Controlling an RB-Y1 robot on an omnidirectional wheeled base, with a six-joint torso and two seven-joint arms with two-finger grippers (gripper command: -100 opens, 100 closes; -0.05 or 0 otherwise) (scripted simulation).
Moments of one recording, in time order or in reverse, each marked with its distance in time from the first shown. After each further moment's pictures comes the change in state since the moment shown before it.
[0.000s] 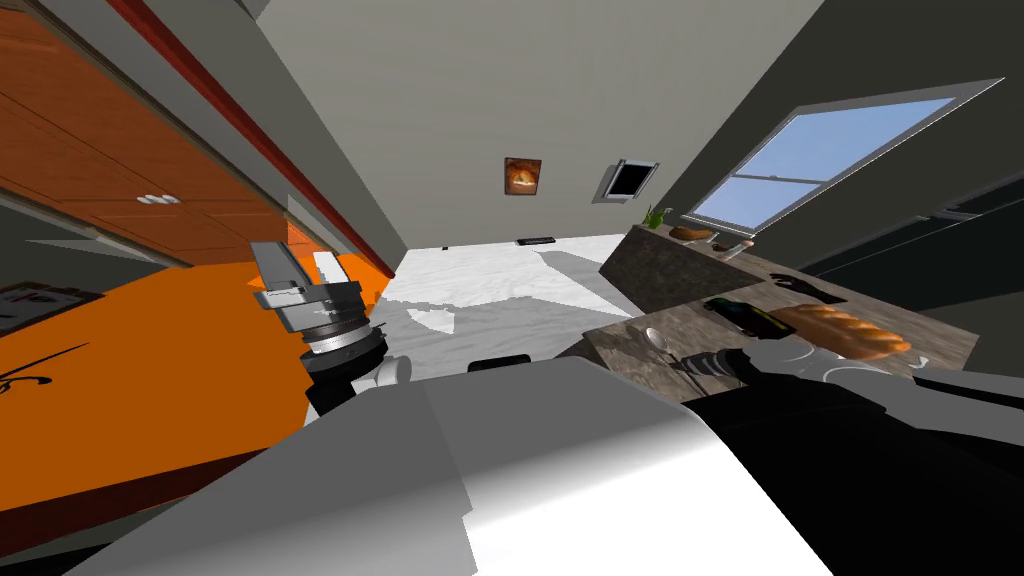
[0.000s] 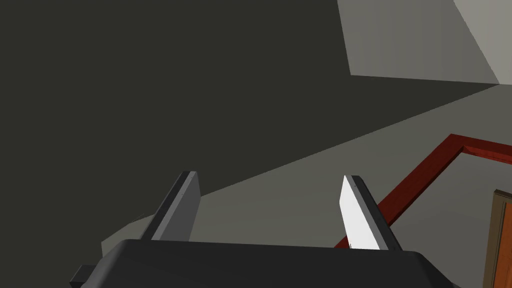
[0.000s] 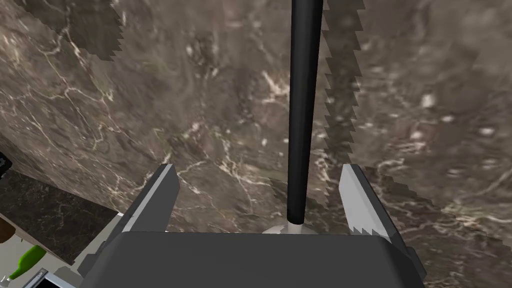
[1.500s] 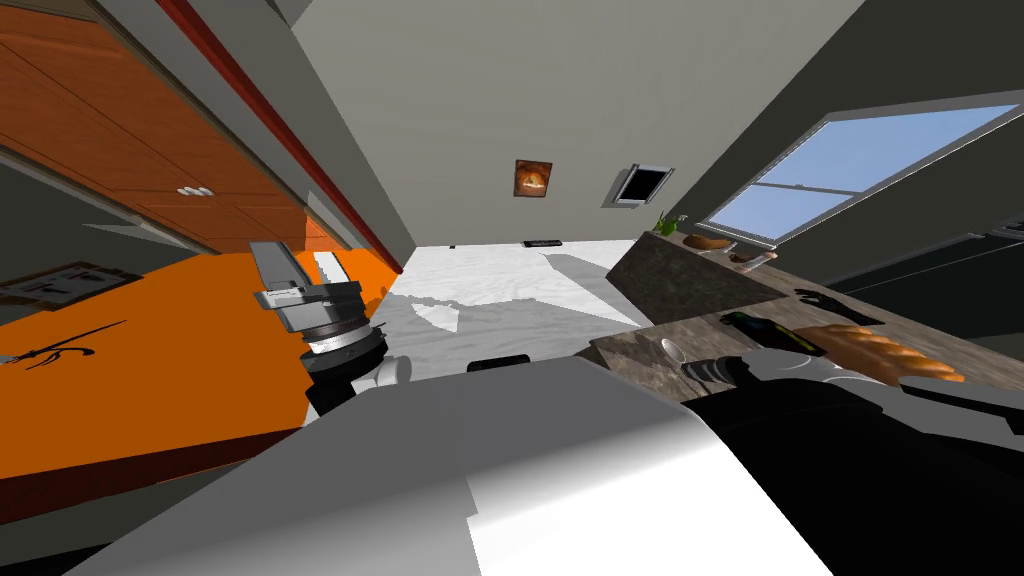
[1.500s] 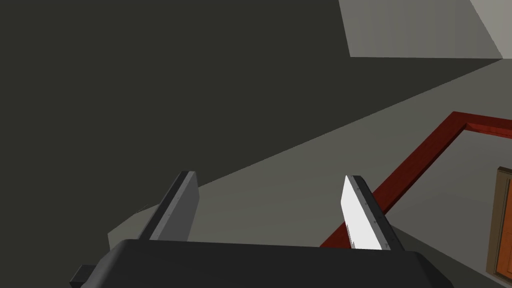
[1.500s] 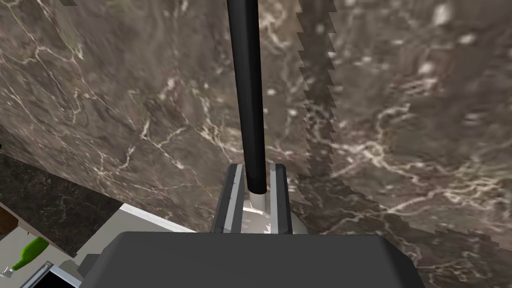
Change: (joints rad) left arm 0.000 0.000 0.000 0.000 0.000 0.000 0.000; right arm 0.017 0.045 0.001 0.027 -0.001 0.031 -0.023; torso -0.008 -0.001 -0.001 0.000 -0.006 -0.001
